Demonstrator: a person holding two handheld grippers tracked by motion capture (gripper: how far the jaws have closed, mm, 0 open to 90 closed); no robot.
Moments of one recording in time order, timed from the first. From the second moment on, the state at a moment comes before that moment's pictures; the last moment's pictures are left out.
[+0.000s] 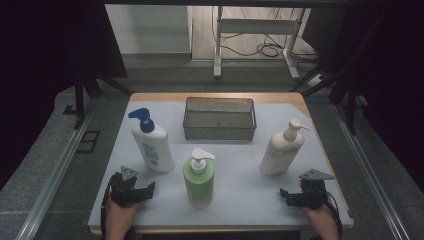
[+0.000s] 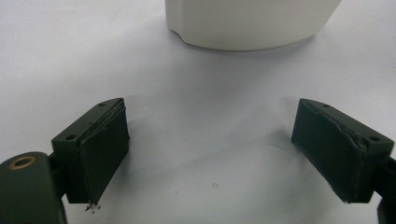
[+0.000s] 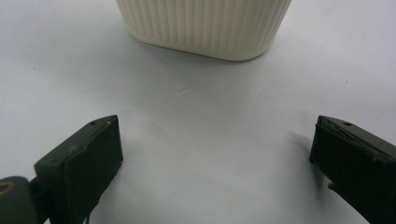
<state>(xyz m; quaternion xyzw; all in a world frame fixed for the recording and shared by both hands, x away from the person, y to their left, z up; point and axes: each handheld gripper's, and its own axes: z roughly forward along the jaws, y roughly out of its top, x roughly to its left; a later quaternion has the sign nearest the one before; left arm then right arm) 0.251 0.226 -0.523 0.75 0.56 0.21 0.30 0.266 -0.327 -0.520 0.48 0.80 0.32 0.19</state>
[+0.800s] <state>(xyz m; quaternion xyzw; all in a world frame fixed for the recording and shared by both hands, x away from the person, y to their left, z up) 0.251 0.227 -0.523 0.75 0.56 0.21 0.30 0.265 -0.328 -0.518 0.47 0.79 0.33 0.19</state>
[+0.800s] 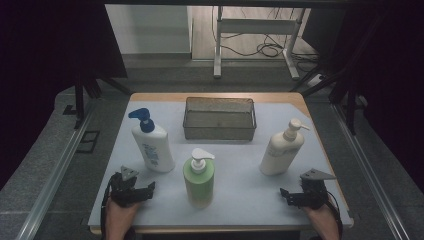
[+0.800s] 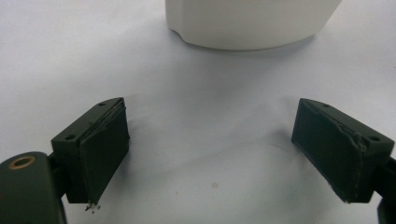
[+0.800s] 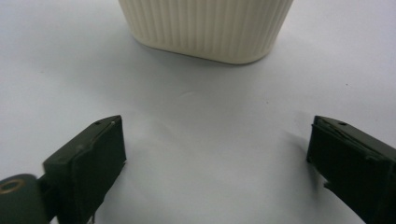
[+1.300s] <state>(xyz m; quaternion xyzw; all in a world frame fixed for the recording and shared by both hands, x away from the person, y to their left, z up) 0.251 0.226 -0.524 0.75 0.56 0.21 0.30 0.264 -0.331 -0.512 0.47 0.79 0.34 0.19</state>
